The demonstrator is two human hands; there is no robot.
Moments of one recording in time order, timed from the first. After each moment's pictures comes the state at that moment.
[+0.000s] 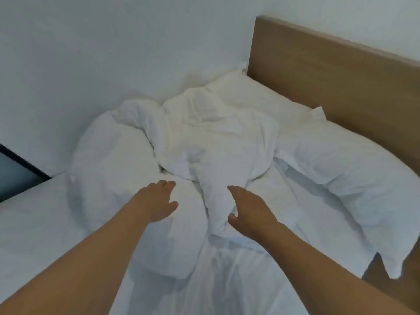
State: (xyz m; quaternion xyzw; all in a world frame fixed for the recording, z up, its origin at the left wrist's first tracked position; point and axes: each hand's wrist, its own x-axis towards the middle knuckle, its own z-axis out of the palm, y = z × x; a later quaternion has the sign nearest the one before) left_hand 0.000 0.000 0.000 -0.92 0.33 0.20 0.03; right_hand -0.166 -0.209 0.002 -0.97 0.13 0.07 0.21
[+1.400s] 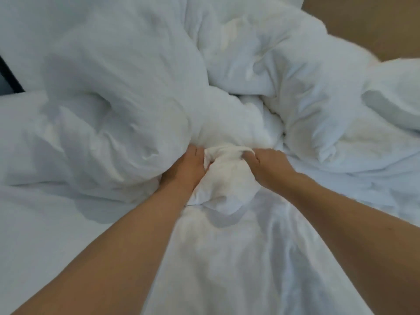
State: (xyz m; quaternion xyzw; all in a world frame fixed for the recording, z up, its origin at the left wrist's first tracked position) left_hand 0.037 0.093 -0.406 -0.96 0.28 -0.02 -0.05; right_hand -0.062 -0.069 -0.371 -0.99 0.09 -0.07 0.02
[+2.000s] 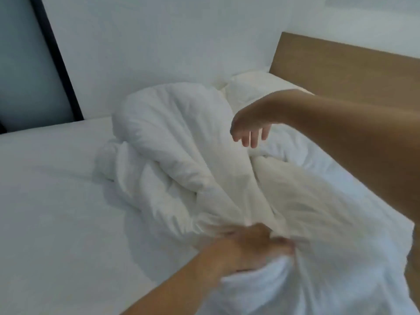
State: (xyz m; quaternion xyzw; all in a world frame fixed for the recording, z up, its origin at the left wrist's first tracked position) left_hand -0.250 0.250 -0.225 -0.79 0.43 0.38 -0.23; right_hand -0.141 0.122 -0.066 -0.94 0.20 0.26 0.09
